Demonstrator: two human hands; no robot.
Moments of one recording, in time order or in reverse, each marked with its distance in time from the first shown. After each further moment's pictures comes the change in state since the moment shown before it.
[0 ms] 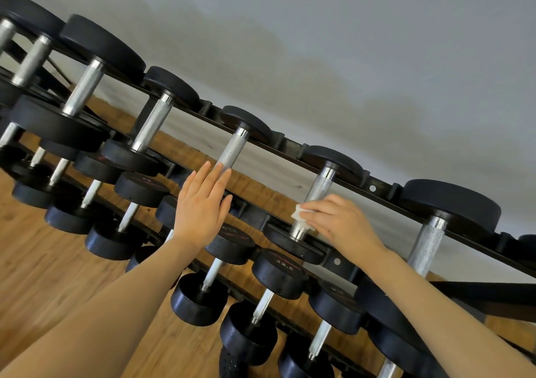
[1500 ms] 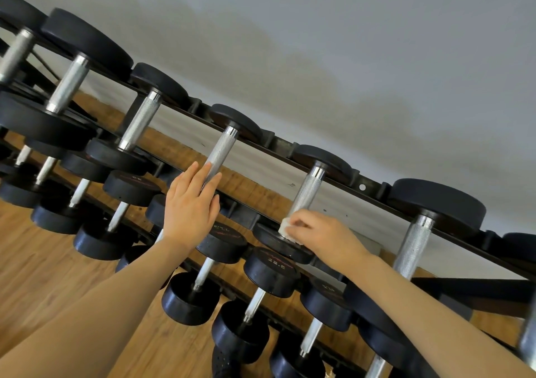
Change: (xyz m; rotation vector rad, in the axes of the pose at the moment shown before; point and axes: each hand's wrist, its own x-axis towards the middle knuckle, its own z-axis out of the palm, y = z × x) left_hand 0.000 0.002 0.006 0.058 0.056 0.003; right_hand -0.004 -0.017 -0.007 -0.056 -0.171 -0.003
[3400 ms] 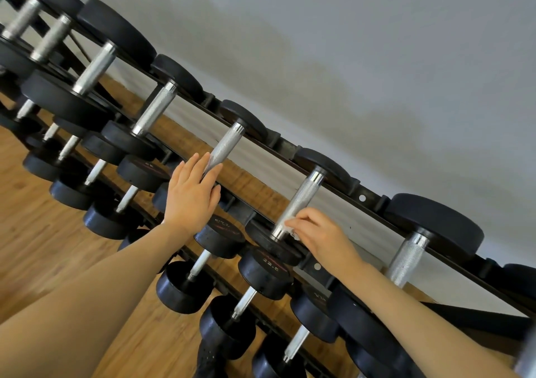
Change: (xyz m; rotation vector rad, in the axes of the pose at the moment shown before) left_hand 0.003 0.016 -0.009 -0.009 -0.094 -0.159; right_hand -0.012 0.028 0.025 0.298 0.042 0.036
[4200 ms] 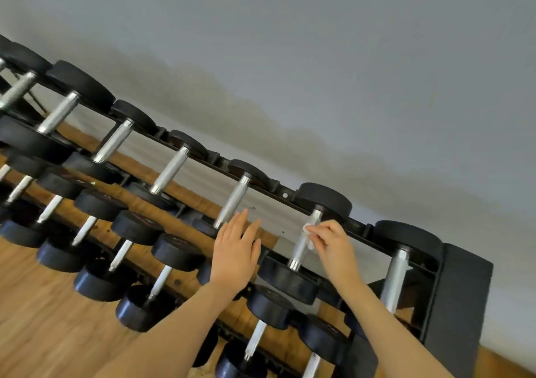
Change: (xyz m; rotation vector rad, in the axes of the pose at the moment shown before) left_hand -0.094 0.216 -0.043 -0.328 -0.047 0.065; right_hand -0.145 -0.028 -0.110 0.065 0.360 0.487
